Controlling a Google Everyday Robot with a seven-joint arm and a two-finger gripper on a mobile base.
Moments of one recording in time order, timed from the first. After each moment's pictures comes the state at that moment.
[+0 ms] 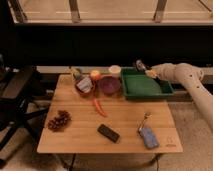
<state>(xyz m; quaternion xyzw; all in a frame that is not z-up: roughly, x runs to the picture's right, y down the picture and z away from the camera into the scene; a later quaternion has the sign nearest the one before) 0.314 -0.108 0.869 0.01 -0.19 0.49 0.85</state>
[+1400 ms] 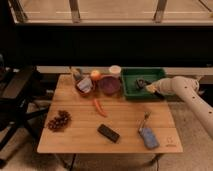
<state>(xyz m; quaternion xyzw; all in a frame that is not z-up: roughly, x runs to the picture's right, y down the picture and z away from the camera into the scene) 0.318 -0.014 0.910 -0.07 -0.13 0.54 0.83</state>
